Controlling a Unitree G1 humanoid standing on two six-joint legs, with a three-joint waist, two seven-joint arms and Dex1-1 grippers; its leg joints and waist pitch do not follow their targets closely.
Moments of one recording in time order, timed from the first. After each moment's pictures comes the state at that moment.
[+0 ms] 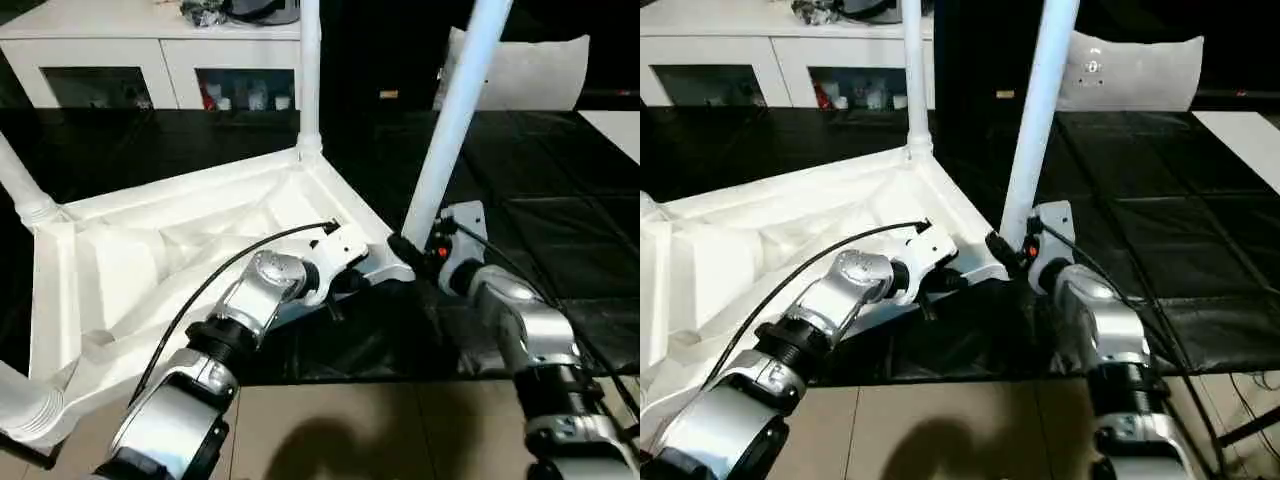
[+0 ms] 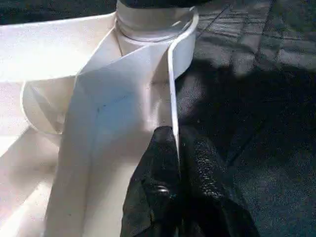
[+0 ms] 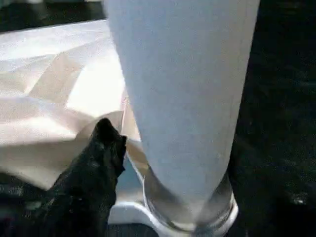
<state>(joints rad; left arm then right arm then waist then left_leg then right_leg) -0.74 0.09 -0.31 0.75 0.13 0.21 -0.80 -0.46 -0.24 -0.06 0.39 0.20 0.38 0.53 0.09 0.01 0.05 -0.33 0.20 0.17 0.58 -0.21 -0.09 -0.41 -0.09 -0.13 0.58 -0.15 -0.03</state>
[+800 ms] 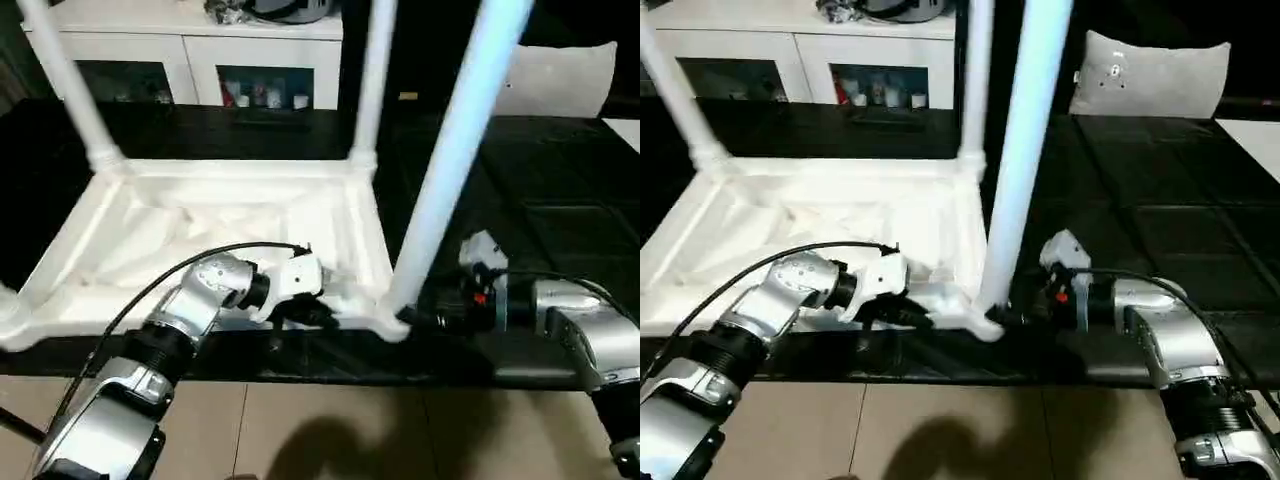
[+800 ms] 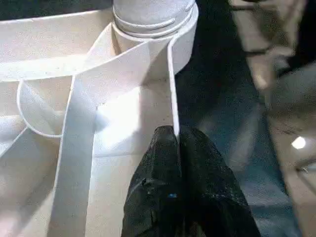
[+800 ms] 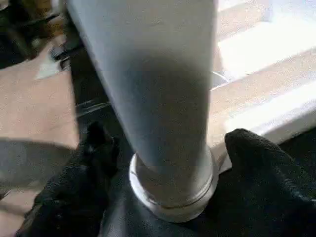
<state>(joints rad) -0.66 0.34 -0.40 0.67 0.08 -0.09 -1.32 -0.39 -0.57 0.13 0.31 0.27 0.30 1.28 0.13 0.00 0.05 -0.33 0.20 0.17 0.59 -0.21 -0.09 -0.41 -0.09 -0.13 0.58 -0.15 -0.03</state>
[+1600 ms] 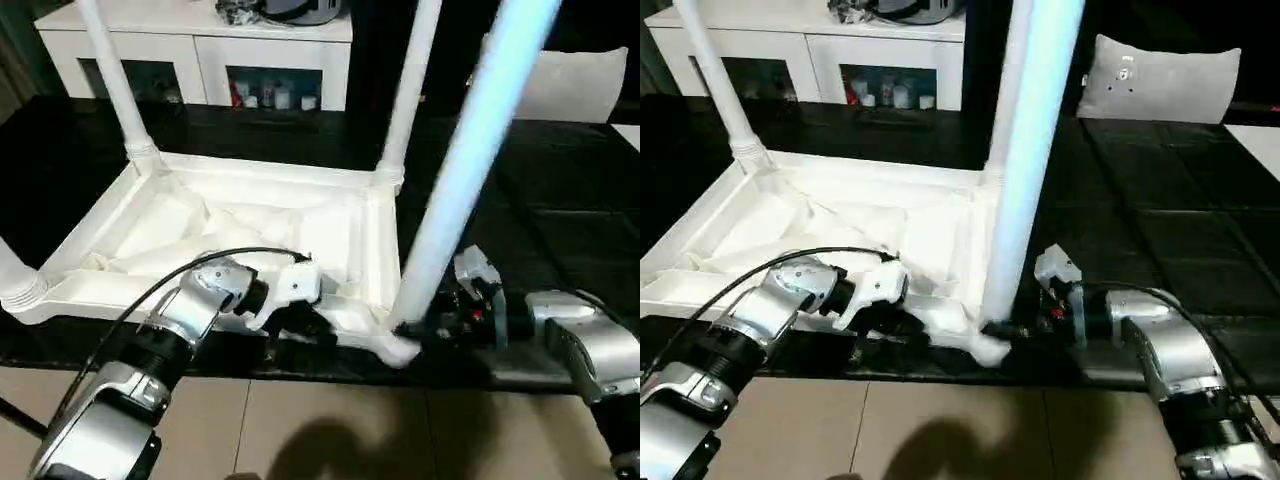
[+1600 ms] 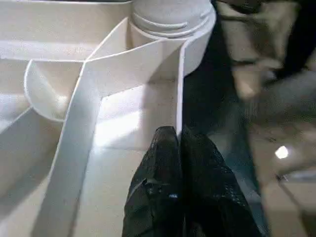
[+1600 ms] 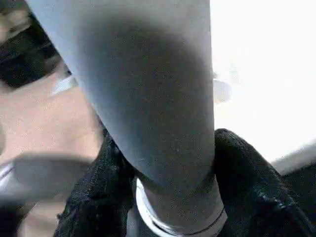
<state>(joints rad) -0.64 0.31 -0.35 0.63 0.06 0.06 -1.28 -0.34 -0.49 0.09 0.24 0.30 0.44 1.17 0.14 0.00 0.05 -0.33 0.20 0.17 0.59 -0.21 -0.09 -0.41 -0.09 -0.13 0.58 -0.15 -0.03</state>
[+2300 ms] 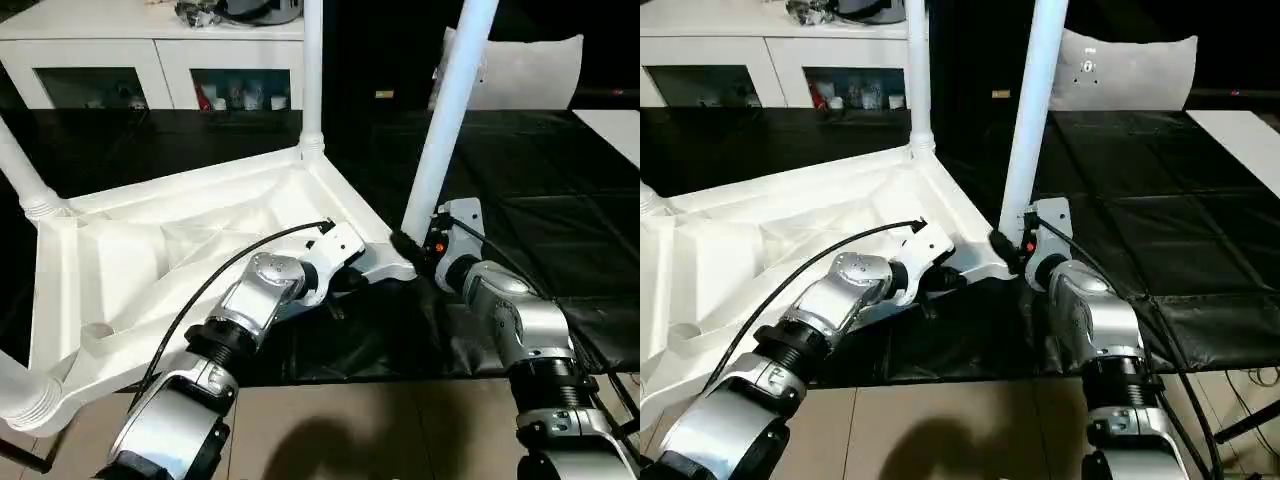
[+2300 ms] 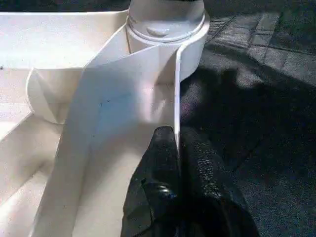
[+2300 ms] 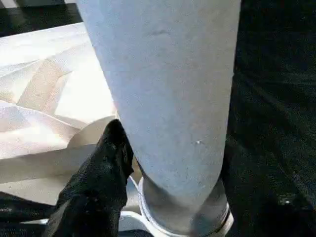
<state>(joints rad) -0.72 0.06 -0.27 0.72 0.11 0.28 -0.77 -0.48 -0.19 -0.08 0.37 0.18 0.46 0.44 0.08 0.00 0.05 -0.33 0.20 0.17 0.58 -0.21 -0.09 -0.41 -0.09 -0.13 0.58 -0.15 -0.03</state>
